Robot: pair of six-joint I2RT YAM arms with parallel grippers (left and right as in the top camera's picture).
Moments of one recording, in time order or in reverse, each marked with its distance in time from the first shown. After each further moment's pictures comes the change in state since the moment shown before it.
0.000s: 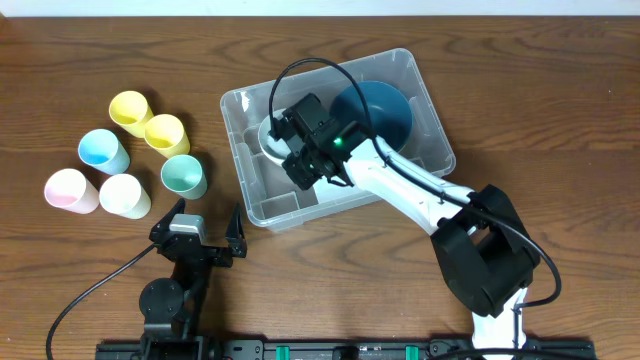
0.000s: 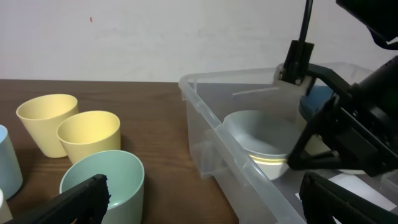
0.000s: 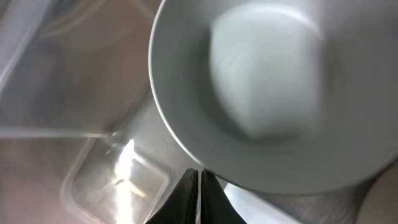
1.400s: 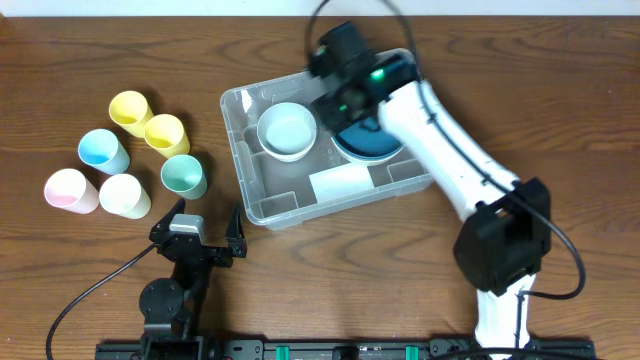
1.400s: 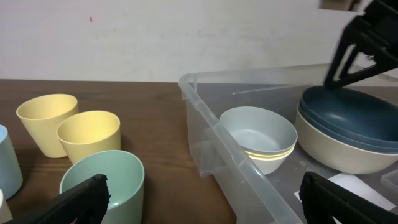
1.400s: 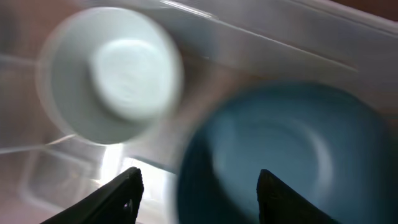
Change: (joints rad) left arm 0.000 0.000 0.000 0.000 0.000 0.000; right arm -0.199 0.039 0.410 -0.422 0.084 -0.011
